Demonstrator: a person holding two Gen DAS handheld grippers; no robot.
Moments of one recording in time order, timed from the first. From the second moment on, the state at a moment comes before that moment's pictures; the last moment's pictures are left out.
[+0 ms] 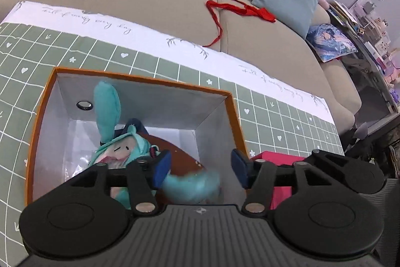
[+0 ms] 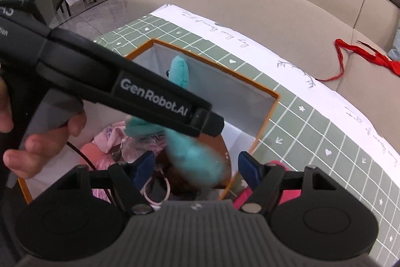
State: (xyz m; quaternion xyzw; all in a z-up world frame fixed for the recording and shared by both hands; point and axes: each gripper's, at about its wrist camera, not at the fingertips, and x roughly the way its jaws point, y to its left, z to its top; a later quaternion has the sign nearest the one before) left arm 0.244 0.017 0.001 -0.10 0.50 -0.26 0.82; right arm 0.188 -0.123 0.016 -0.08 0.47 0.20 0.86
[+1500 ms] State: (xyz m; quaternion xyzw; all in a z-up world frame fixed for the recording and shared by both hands) left arm 0.072 -0.031 0.112 -0.02 0.31 -0.18 0.94; right arm 0.016 -0.223 0.110 0.05 0.36 0.00 0.93
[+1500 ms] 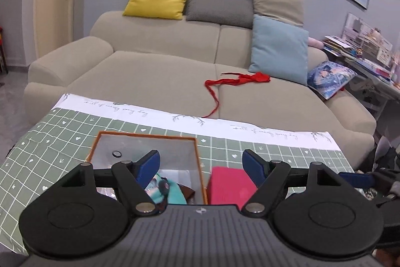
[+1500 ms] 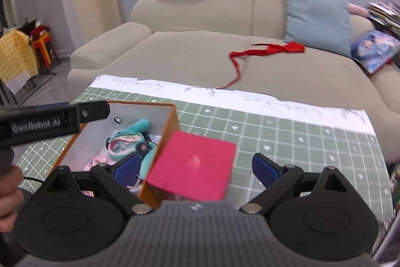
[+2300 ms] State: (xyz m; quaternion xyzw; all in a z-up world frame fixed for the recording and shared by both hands) left arm 0.003 -0.044 0.017 0.02 0.27 -0.14 0.95; right arm -0.067 -0.240 -0.005 0.07 0.27 -0.09 0.96
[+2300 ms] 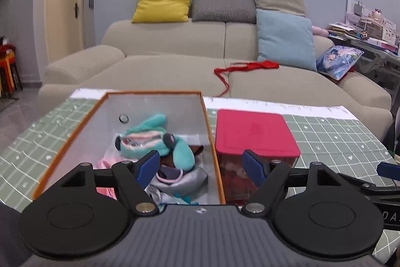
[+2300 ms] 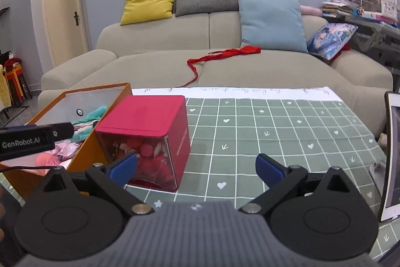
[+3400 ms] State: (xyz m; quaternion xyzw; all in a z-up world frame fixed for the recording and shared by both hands) left arm -0.002 -0.045 0.010 0.03 0.27 -0.16 0.95; right arm -0.073 -0.239 -0.010 0.06 0.29 -0.12 0.95
